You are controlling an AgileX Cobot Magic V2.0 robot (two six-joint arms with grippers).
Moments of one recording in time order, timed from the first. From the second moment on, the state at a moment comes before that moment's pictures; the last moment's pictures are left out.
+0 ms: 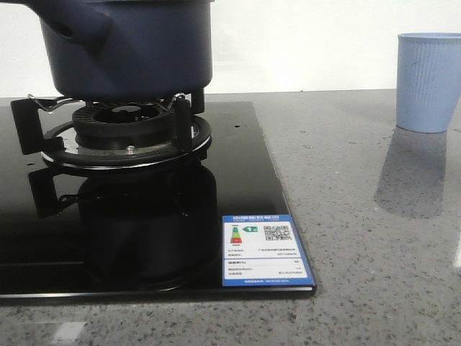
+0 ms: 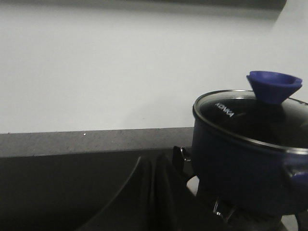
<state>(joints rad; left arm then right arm) -0.22 0.51 -0.33 -0.36 -0.10 0.31 -0.21 0.54 -0.33 -1.36 -0.38 1.34</state>
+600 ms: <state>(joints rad) -0.22 0.38 -0.22 -0.40 -0.16 0.31 -0.21 0.45 -0.20 -1.36 -0.35 1.34</state>
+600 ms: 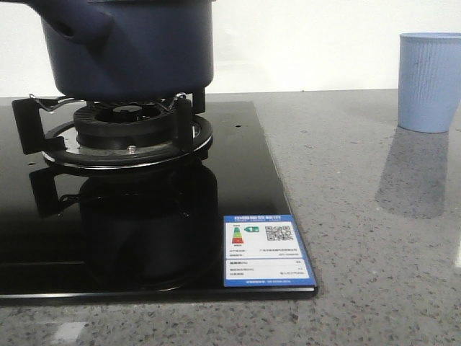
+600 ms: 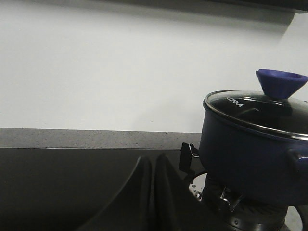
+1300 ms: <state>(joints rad) -0.22 0.38 -0.22 -0.40 -0.17 0.31 -0.21 0.45 -0.20 -1.36 -0.35 1.35</state>
